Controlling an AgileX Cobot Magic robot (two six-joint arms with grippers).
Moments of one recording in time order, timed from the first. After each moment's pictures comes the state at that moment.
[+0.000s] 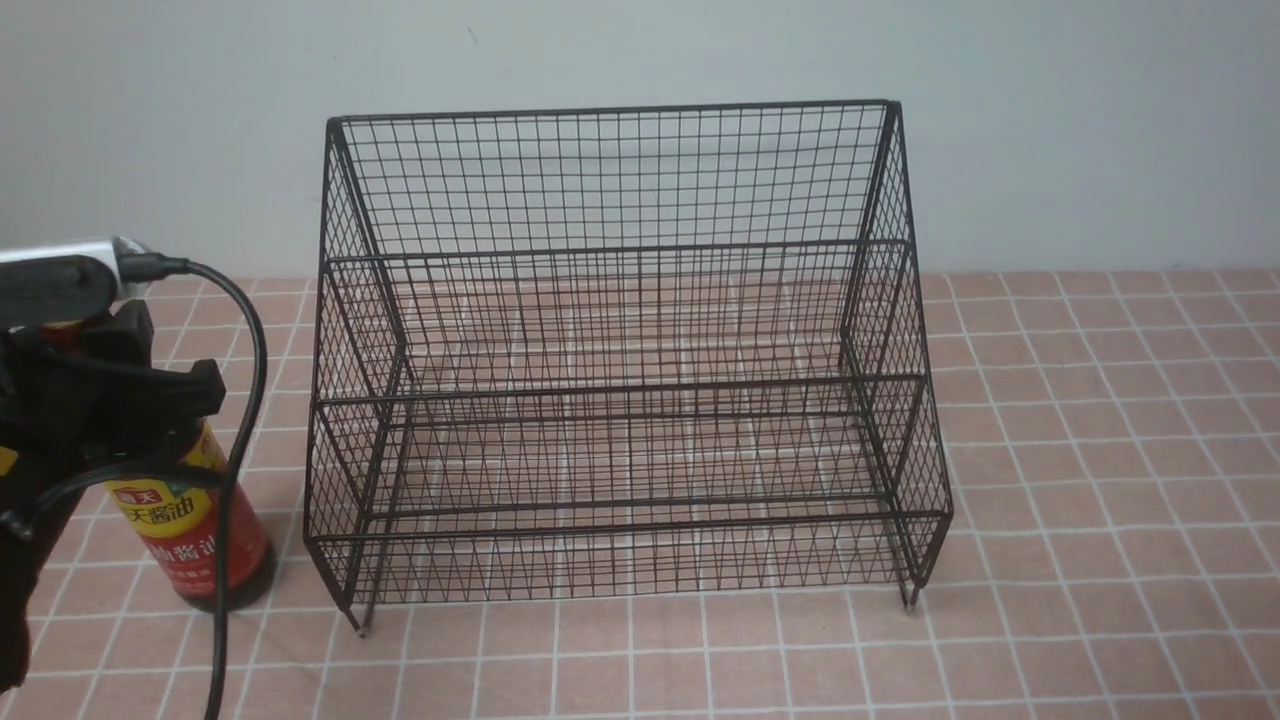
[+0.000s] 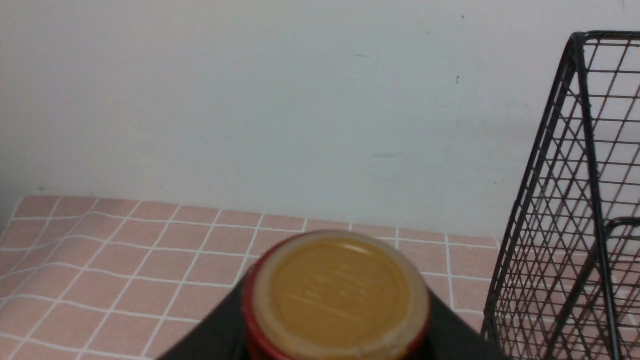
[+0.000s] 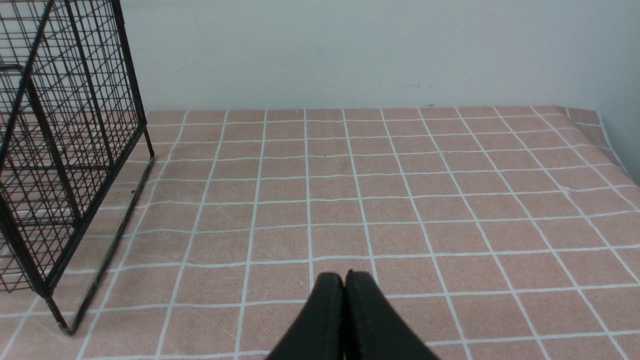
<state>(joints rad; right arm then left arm) -0.03 -0.01 0.02 -0.08 0.37 0.11 -0.13 1.19 -0.44 -0.54 -0.58 0.38</state>
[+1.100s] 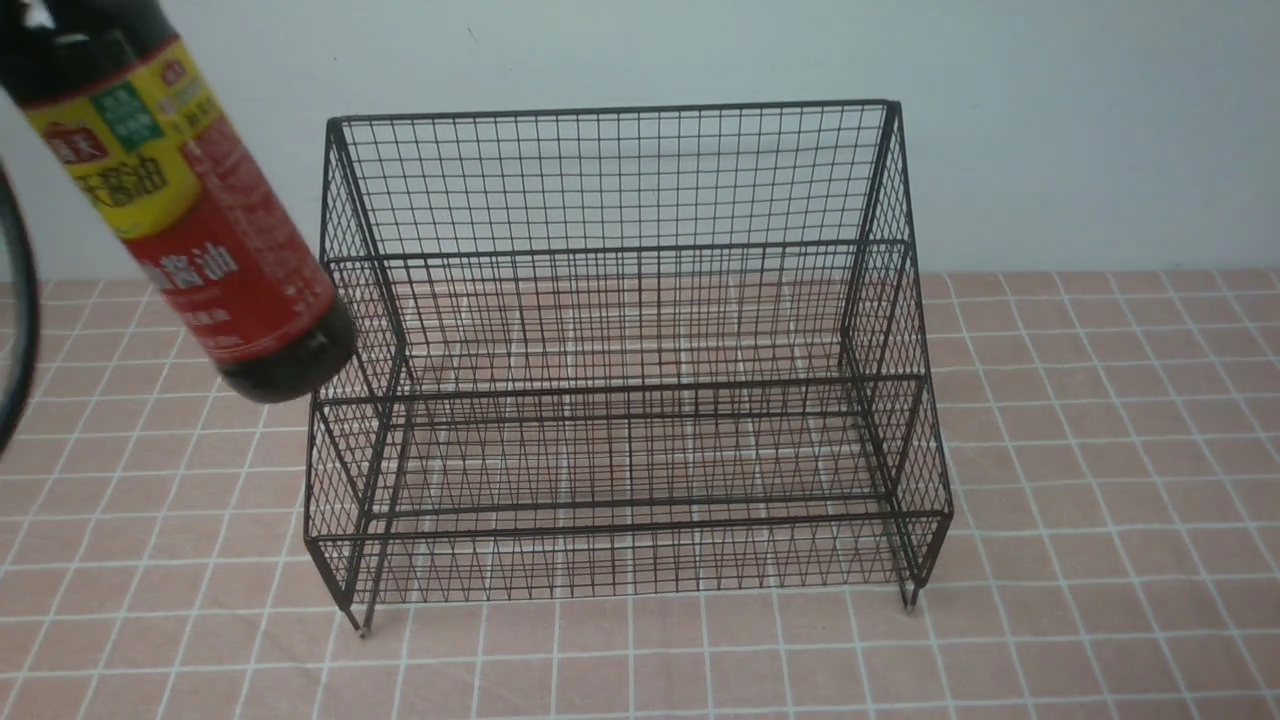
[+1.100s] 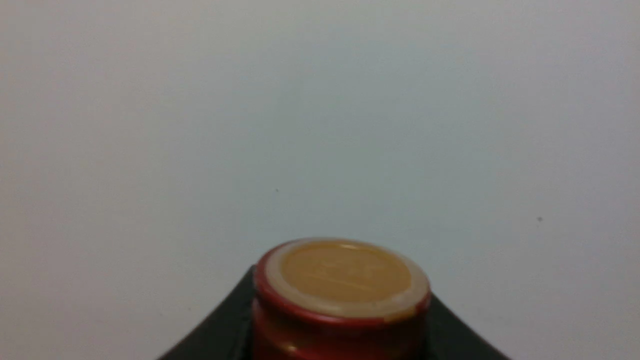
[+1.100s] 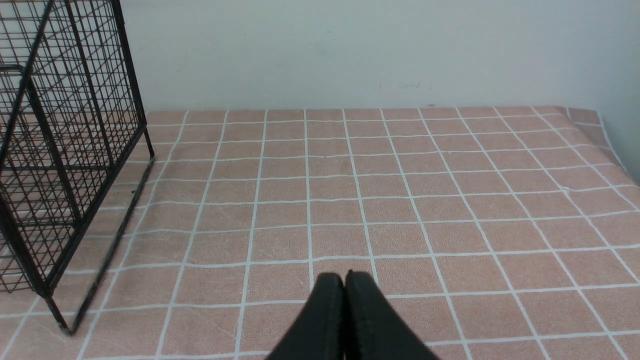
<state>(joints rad) -0.03 -0.01 0.02 -0.08 0.37 0.11 -0.18 1.05 -0.99 -0.50 -0.10 0.17</state>
